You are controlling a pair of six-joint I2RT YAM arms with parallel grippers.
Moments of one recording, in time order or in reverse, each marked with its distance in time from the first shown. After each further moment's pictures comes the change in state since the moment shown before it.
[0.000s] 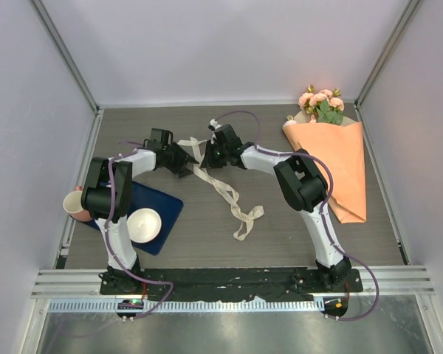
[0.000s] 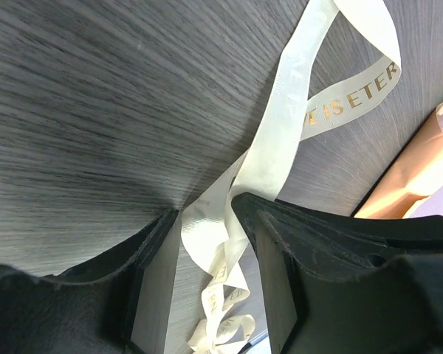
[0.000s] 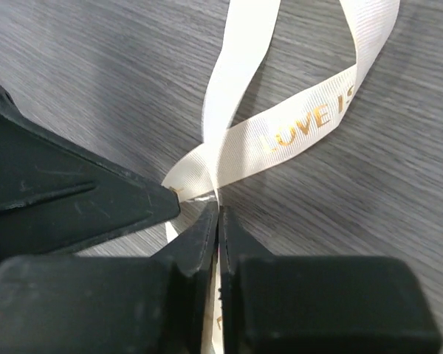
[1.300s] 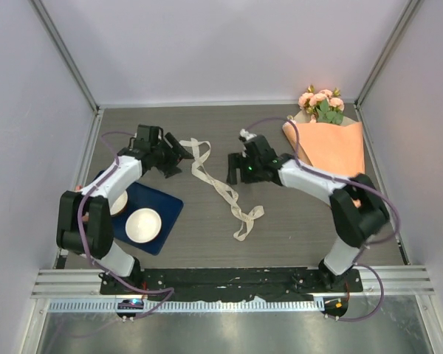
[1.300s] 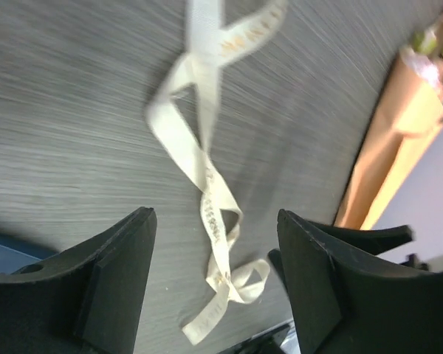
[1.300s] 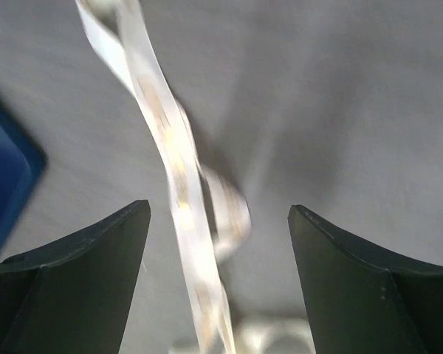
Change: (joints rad) left arm -0.045 -0.402 -0.063 -0.193 -0.062 0.166; right arm -0.045 -0.671 -0.606 -0.225 0.168 -0.079
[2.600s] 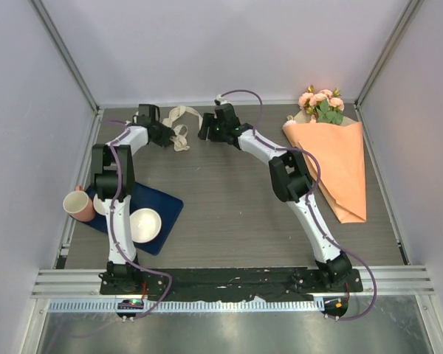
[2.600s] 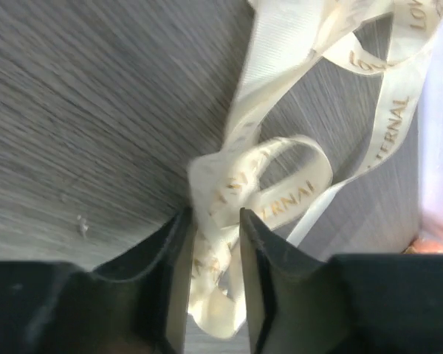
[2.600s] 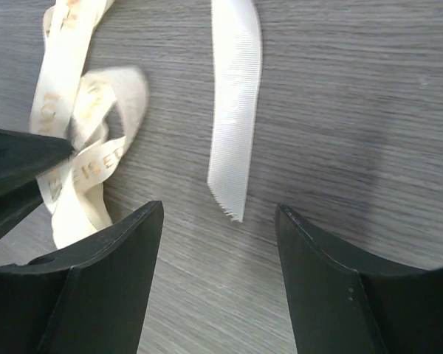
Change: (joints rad) left arm 0.184 0.689 0.568 0.062 -0.179 -0.172; right arm -0.035 0.997 1.194 0.073 0.043 0.102
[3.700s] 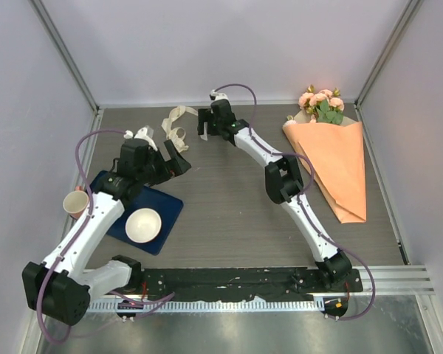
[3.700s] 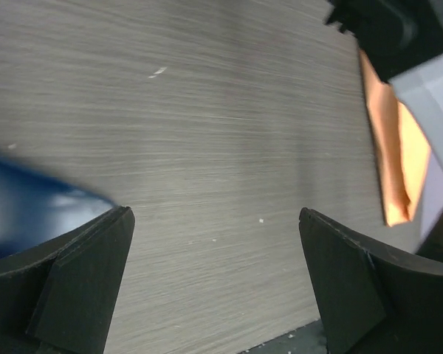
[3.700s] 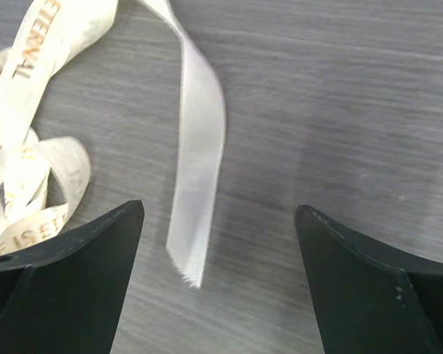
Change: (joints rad) left arm -0.282 -1.148 -0.708 -0.151 0.044 0.437; right arm -0.026 0.193 0.372 -0.124 0.089 -0.172
